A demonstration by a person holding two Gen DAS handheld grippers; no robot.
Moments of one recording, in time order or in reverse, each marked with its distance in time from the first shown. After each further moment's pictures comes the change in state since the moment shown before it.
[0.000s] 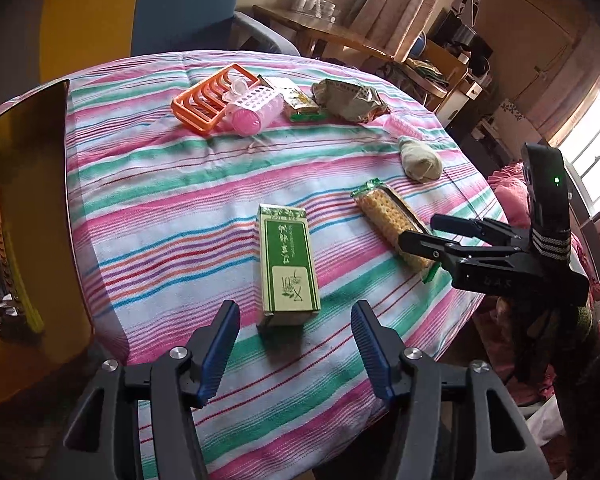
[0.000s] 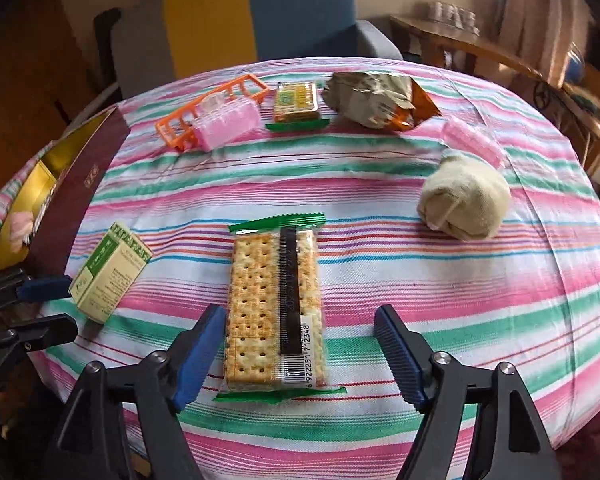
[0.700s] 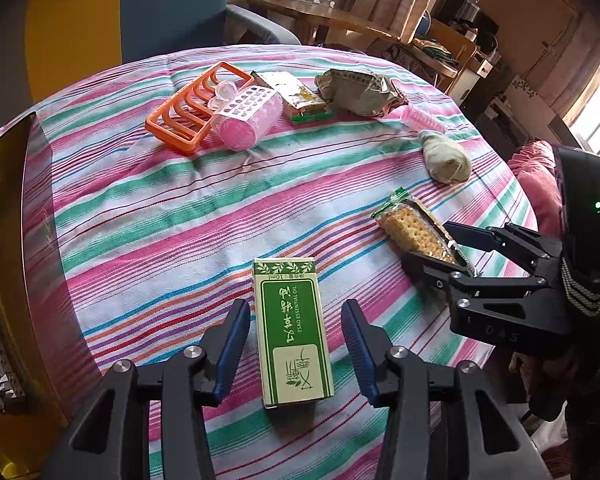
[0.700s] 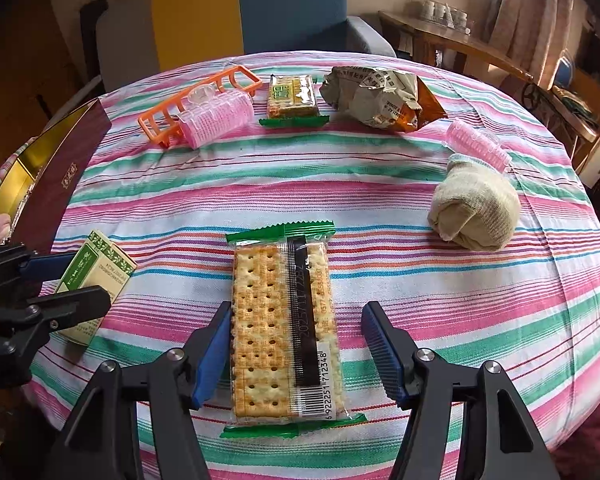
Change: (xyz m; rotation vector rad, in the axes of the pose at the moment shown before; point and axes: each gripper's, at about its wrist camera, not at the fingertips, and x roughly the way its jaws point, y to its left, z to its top) left arm 0.041 -0.011 0.028 0.067 0.059 0.085; right arm 0.018 0.019 0.011 -0.051 0.008 -0.081
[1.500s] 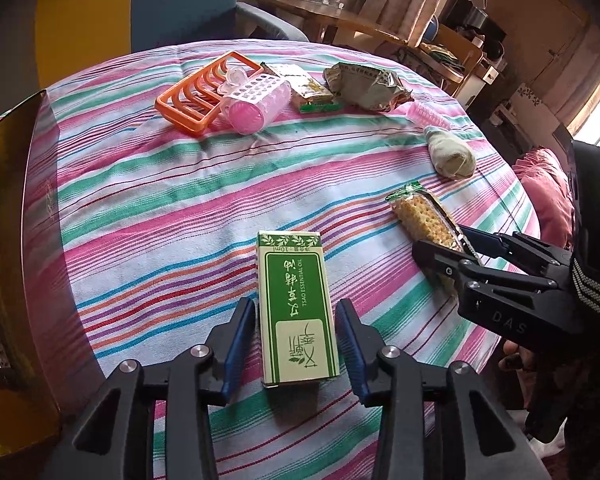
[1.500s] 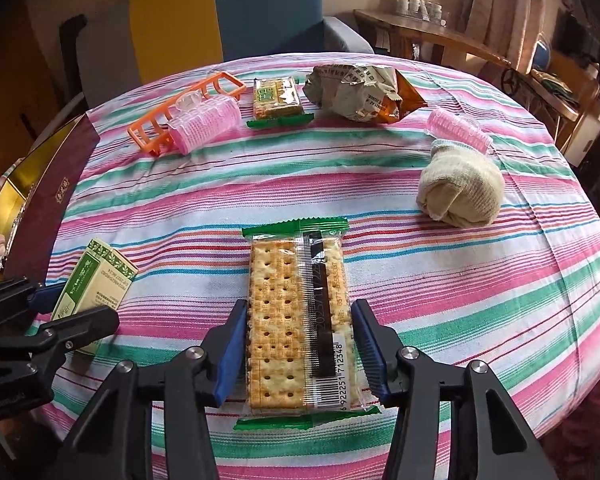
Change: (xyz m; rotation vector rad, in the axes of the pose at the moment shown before) left arm -0.004 0.005 -0.014 -0.043 -0.021 -0.007; right arm -0.005 0.007 -0.010 0.082 -0.016 -0.044
